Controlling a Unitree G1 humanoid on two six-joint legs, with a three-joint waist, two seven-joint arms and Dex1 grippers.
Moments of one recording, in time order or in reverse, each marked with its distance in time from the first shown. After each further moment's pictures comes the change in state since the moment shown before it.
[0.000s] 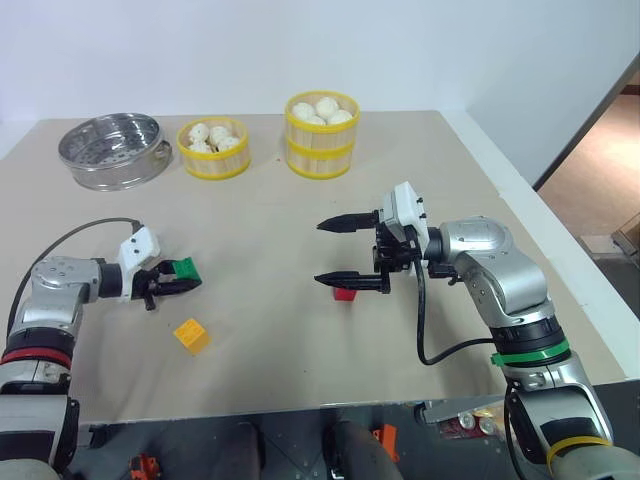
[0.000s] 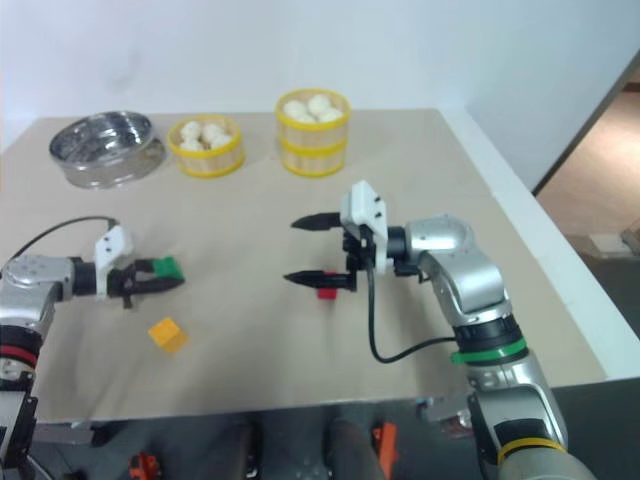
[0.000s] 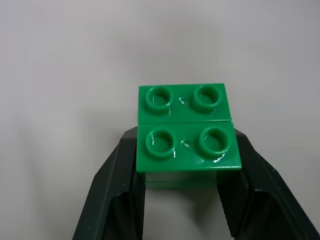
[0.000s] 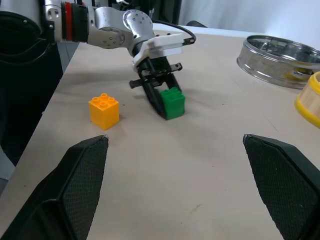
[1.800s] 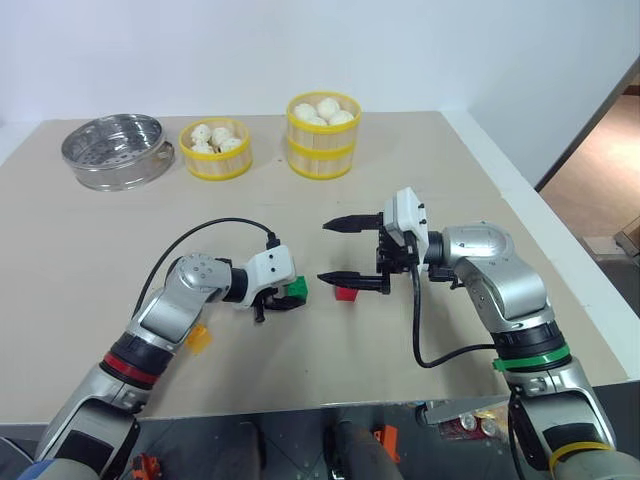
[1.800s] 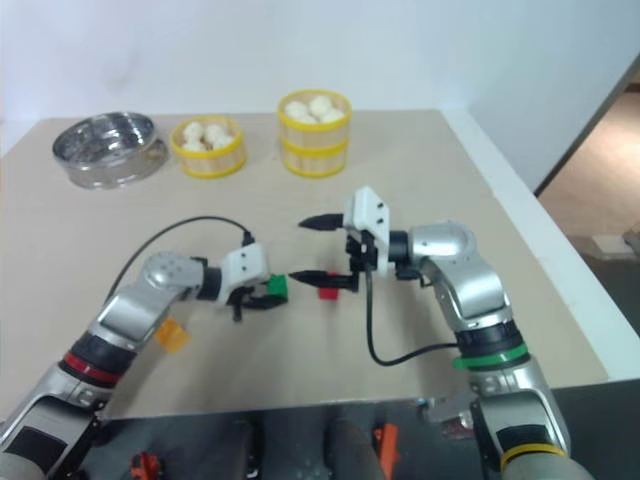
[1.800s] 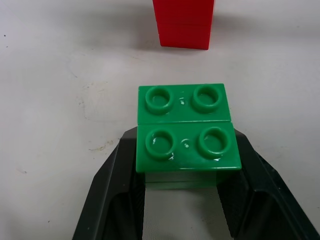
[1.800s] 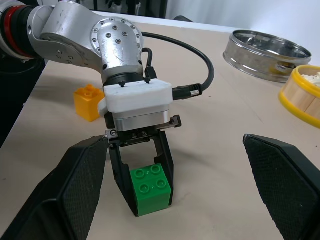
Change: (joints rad) left arm -0.014 -0.250 -0.337 -0.596 0.136 0.476 0.306; right arm 0.035 -0.010 0.001 0.012 -0.030 -0.050 -0.043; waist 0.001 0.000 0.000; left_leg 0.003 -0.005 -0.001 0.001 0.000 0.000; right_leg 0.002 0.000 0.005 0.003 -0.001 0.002
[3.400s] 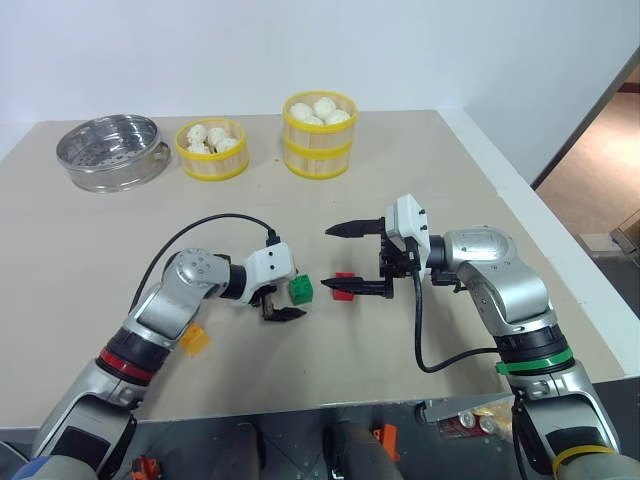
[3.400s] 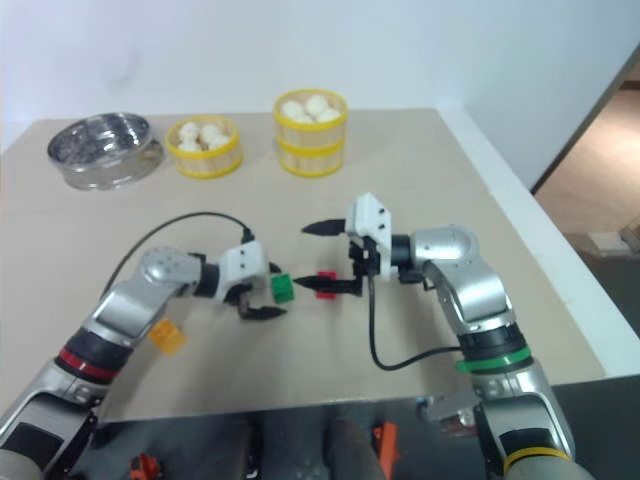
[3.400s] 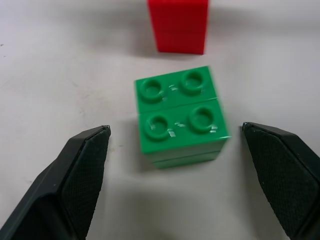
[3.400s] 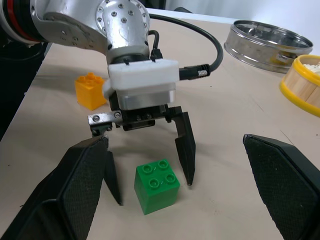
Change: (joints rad) left arm -0.020 0.043 -0.001 -0.054 -0.014 0.048 -0.034; right arm 0.015 -0.010 0.001 0.000 -0.018 -0.012 0.021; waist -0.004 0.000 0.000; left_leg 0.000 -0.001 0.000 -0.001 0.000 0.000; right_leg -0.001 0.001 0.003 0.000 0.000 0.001
